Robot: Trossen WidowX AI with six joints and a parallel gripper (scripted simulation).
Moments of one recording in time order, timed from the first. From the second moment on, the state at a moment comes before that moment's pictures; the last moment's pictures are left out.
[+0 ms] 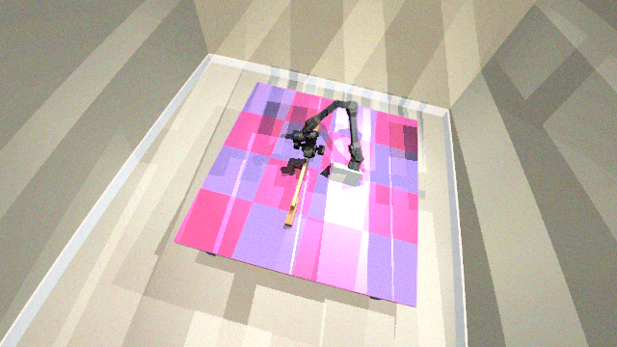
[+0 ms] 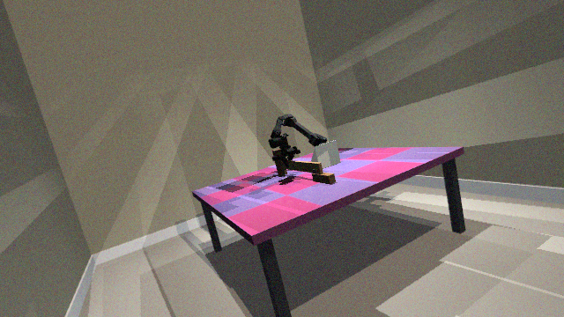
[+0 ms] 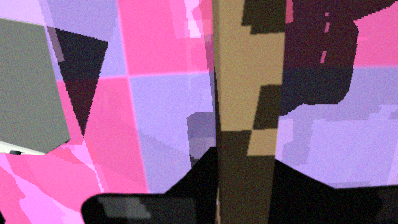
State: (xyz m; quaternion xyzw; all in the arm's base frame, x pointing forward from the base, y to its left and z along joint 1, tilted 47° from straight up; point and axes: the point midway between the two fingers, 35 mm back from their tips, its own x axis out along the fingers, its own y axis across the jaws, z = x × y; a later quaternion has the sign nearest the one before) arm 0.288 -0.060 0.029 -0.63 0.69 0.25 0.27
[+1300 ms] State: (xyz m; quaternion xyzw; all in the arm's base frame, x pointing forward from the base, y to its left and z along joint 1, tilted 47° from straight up) arm 0.288 -0.068 0.038 -0.63 0.69 0.25 0.27
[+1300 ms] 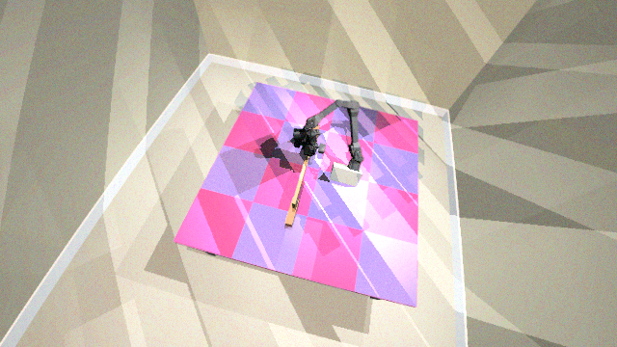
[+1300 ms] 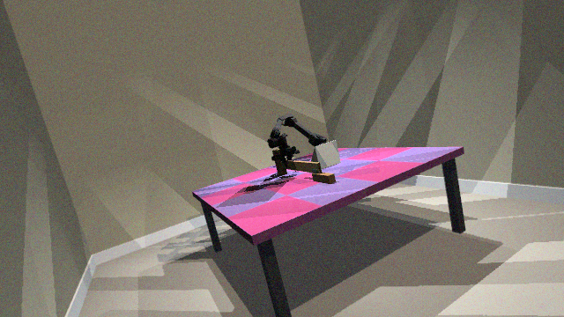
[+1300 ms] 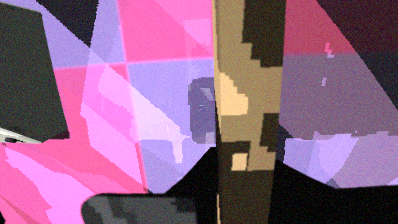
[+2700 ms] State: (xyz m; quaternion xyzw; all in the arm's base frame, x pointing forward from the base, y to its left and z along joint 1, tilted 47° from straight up) arm 0.287 -0.077 0.048 -0.63 0.69 0.25 0.27
